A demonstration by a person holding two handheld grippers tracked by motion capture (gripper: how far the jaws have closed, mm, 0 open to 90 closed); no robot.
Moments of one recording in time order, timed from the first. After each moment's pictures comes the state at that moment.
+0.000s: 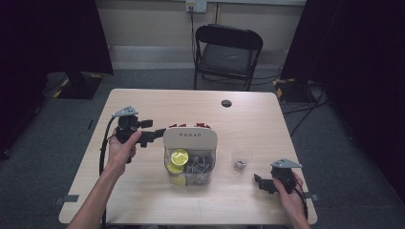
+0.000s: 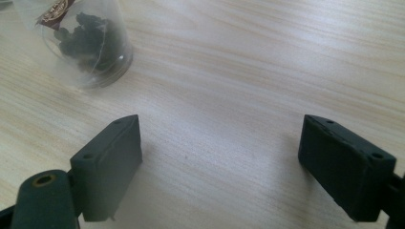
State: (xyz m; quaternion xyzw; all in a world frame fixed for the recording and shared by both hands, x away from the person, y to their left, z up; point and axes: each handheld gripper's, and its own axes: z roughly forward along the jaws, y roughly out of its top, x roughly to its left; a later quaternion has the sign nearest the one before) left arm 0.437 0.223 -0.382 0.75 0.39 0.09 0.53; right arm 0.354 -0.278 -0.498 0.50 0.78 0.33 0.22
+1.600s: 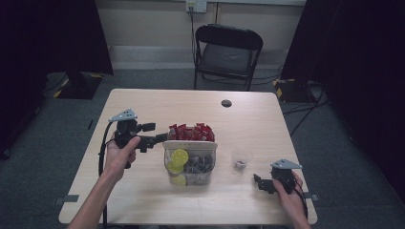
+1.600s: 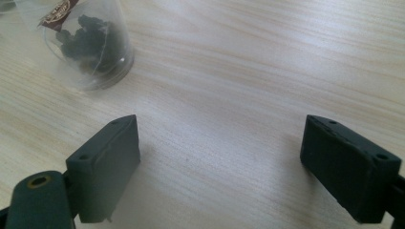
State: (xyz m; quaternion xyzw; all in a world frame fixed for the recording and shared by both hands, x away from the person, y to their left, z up) left arm 0.411 0.217 -0.369 0.75 0.37 0.08 0.55; right arm 0.354 -0.278 -0.500 0.49 0.77 0.33 0.22
